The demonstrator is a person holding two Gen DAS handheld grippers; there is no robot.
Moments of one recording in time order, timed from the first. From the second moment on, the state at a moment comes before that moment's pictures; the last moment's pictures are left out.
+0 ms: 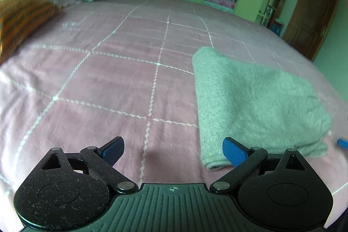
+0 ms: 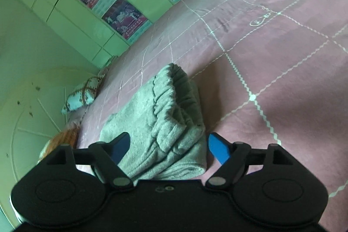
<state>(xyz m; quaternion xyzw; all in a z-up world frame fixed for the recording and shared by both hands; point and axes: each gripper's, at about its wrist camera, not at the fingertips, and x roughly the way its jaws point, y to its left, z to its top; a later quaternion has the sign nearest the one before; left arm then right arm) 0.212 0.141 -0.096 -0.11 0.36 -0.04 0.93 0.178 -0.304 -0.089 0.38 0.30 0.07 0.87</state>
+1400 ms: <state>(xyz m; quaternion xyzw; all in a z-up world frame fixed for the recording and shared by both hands) 0.400 0.116 -0.185 -0.37 0.43 -0.27 0.78 0.302 -0.311 -0.142 0.42 0.38 0.18 0.80</state>
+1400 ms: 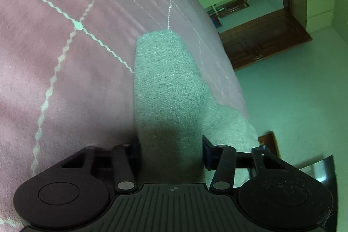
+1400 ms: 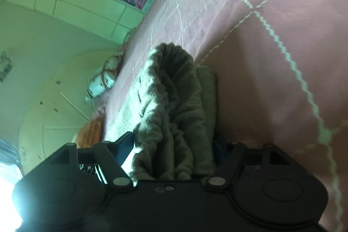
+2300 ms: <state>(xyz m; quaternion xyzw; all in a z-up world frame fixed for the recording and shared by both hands) 0.523 0.145 -0.137 -0.26 0.30 -0.10 0.91 0.484 -0.263 -0.102 0.23 0.31 0.15 0.91</state>
